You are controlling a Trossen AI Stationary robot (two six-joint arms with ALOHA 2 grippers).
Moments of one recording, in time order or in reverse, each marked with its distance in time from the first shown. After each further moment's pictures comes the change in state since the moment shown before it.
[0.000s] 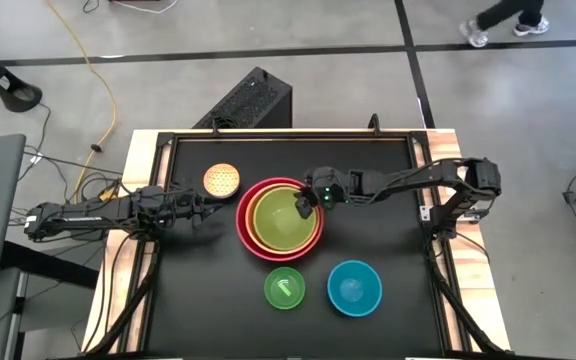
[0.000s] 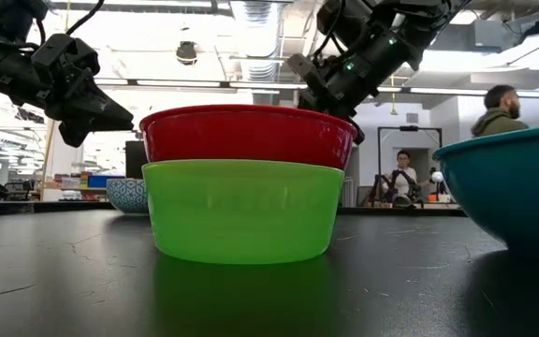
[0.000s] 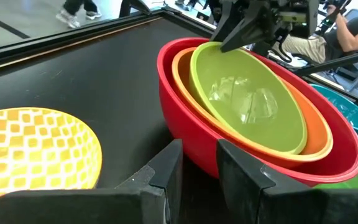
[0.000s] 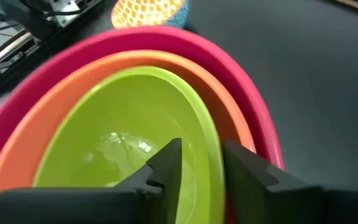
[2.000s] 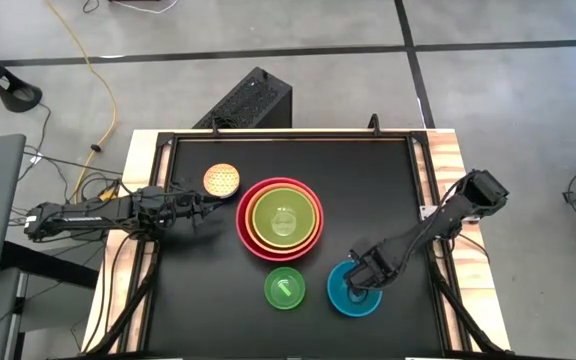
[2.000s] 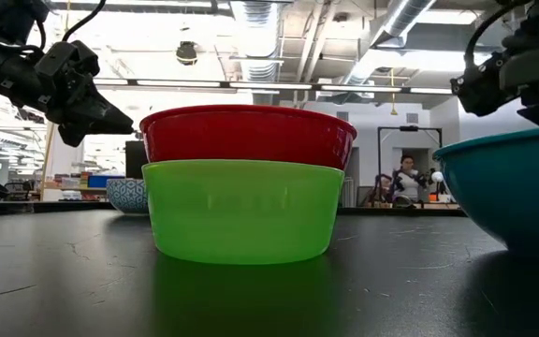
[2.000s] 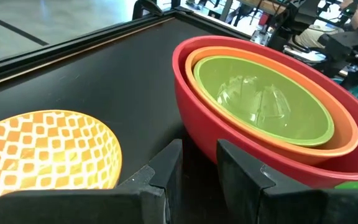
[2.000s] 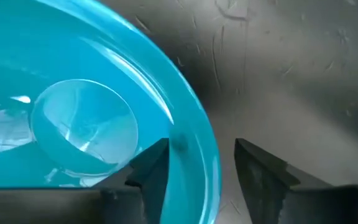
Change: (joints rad) left arm 0.000 0.000 0.000 -0.021 -0.051 0.050; right arm 0.677 0.027 0.041 -0.953 -0.135 0.902
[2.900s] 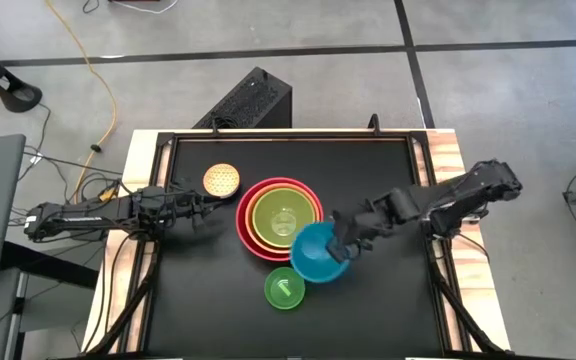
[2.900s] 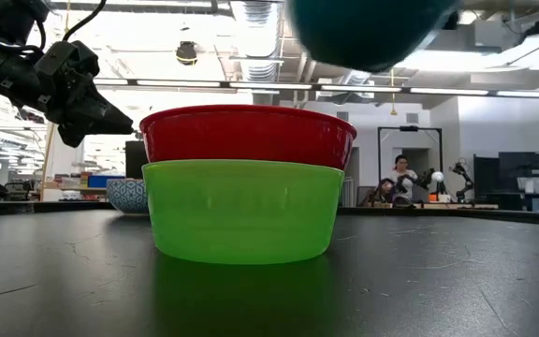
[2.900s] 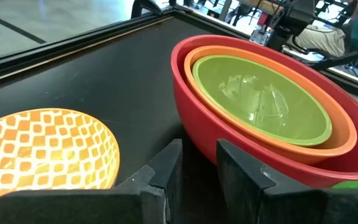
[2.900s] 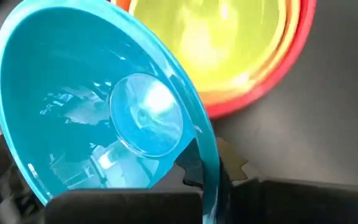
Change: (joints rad) left arm 0.000 0.000 0.000 -0.001 0.006 -0.009; right arm -0.247 -0.148 0.403 -0.034 0.255 -0.537
